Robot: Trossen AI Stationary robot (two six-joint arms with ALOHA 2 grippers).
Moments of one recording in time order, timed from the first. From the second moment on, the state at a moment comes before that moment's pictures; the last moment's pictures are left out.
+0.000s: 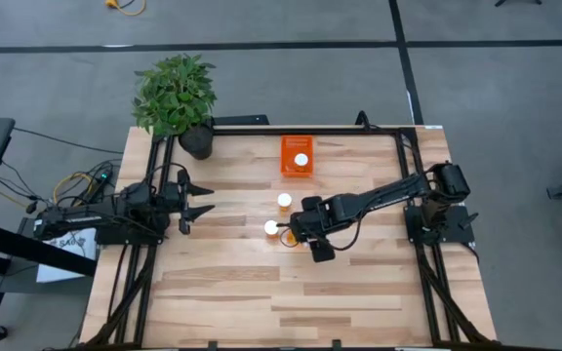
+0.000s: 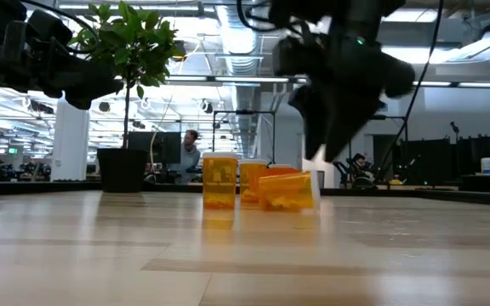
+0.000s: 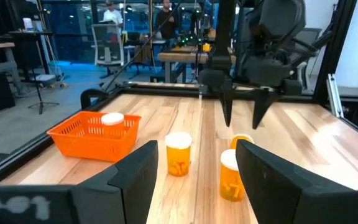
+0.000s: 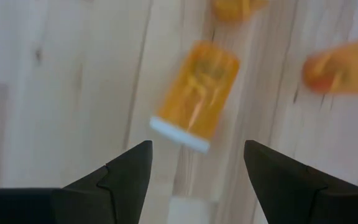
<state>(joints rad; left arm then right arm) 0.14 0.04 0.01 0.04 0.01 -0.01 0.18 1.82 1.28 -0.75 0.08 -0.09</state>
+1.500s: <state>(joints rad) 0.14 0.04 0.01 0.04 -0.01 -0.01 0.07 2.01 1.30 -0.68 0.02 -0.03</state>
